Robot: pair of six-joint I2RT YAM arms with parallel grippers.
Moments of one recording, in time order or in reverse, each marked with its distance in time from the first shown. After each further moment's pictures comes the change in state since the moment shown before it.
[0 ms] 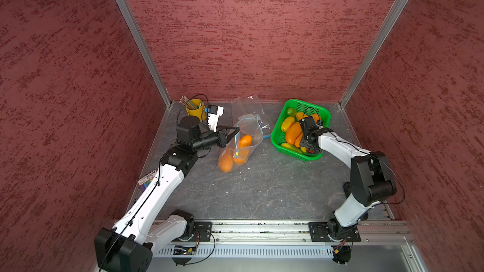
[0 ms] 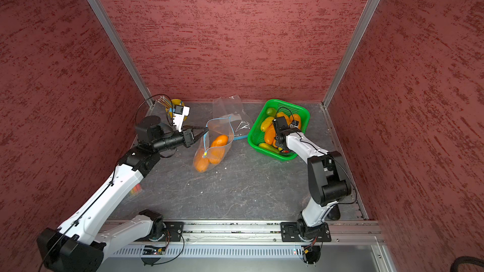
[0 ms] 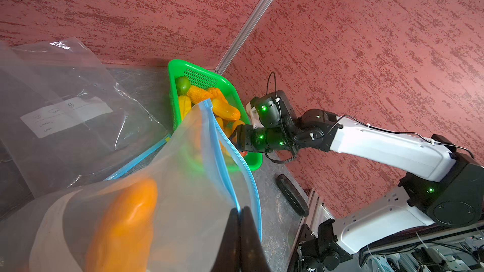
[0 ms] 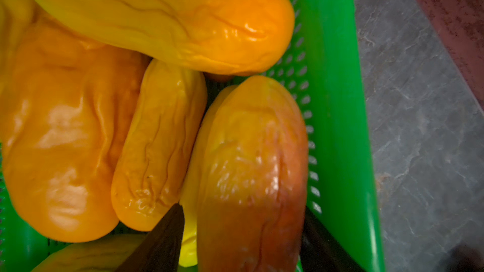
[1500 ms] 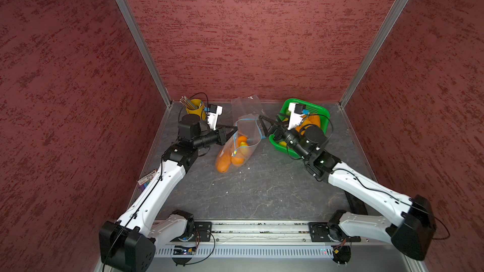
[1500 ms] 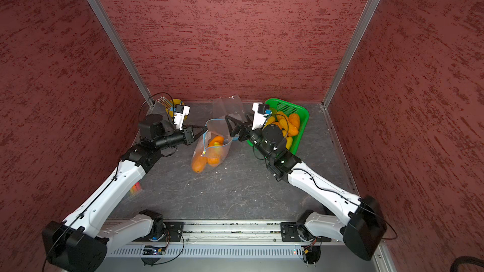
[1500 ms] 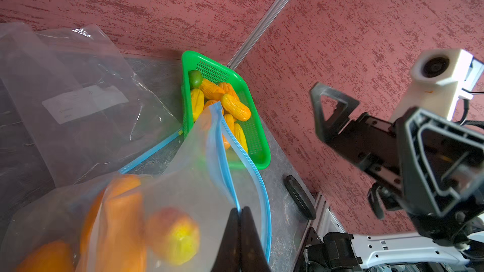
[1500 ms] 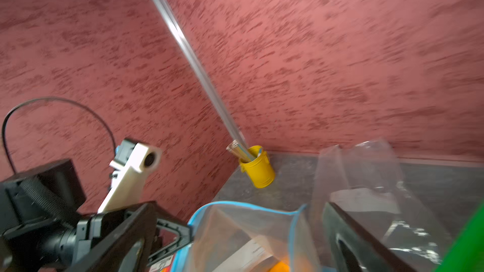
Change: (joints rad) left arm 0.039 0.048 0.009 -0.022 -0.006 0.003; right arm 0.431 -0.543 -0.205 0.942 -0.284 -0.182
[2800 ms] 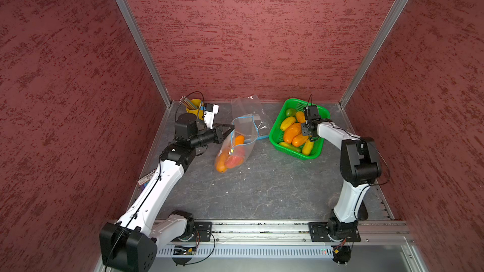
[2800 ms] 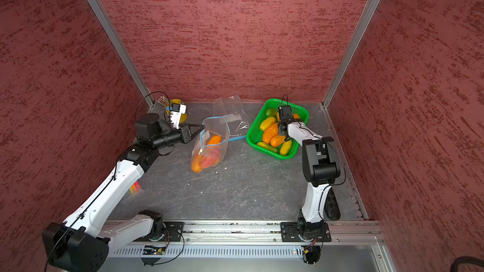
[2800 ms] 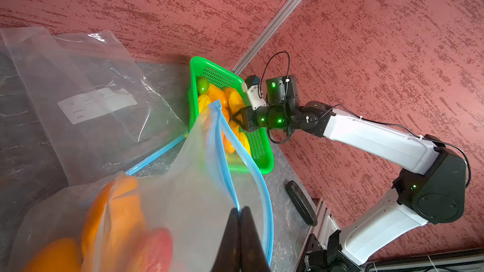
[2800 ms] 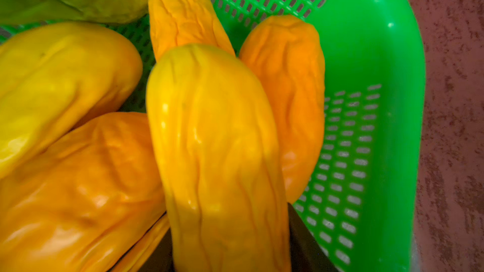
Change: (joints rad) left arm 0.040 -0.001 0.002 0.000 0.018 -0.011; right arm -0.541 0.752 0.431 -0.738 0.229 -0.464
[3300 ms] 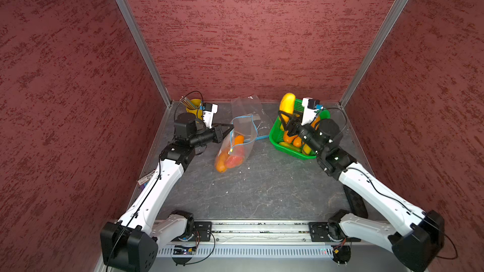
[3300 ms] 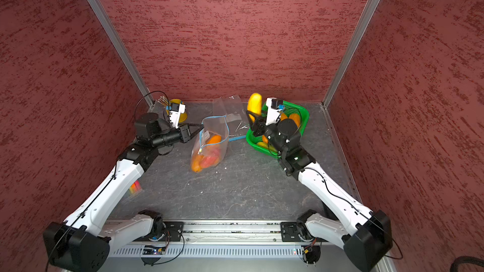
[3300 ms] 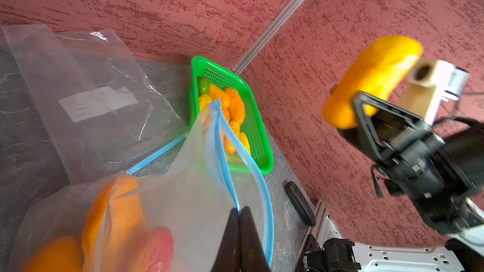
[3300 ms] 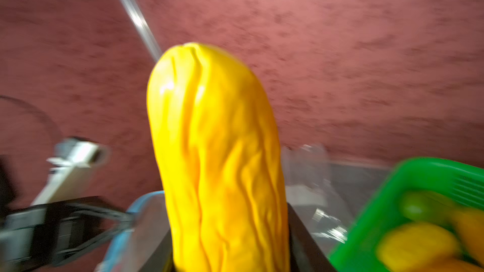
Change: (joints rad) left arm 0.018 0.010 0.000 0.001 0.018 -0.008; right arm 0.520 -0.760 -0.438 0.748 -0.370 0.404
